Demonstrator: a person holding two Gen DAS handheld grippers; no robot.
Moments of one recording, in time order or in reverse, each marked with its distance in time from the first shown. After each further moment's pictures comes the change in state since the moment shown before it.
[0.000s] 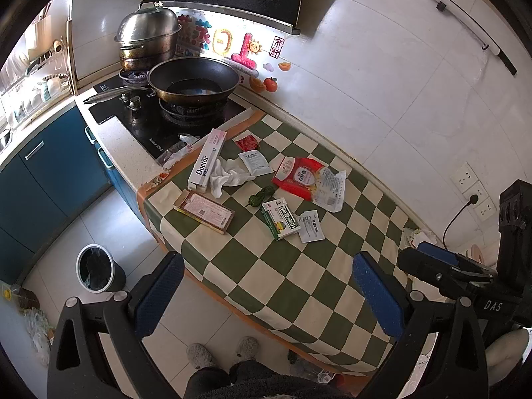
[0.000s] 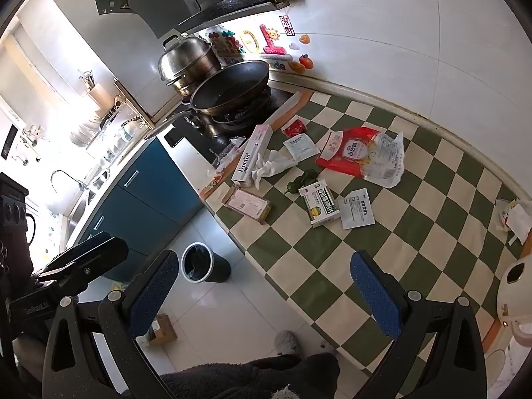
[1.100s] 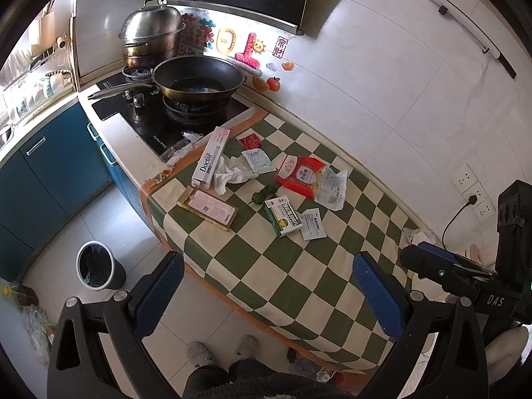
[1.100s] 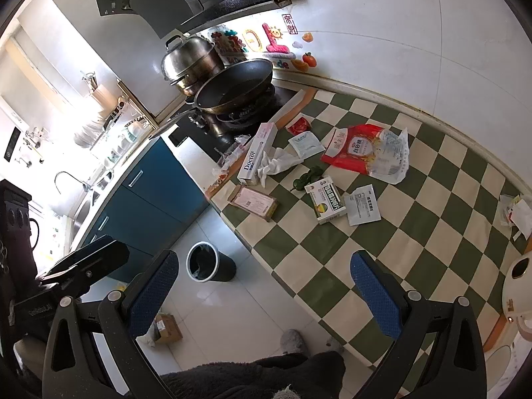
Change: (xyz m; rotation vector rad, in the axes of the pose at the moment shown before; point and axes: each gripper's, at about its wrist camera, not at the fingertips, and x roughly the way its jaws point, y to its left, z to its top) left arm 0.062 0.070 -0.001 -0.001 -0.003 -0.004; right arm -0.001 0.003 -0.001 0.006 0.002 0.008
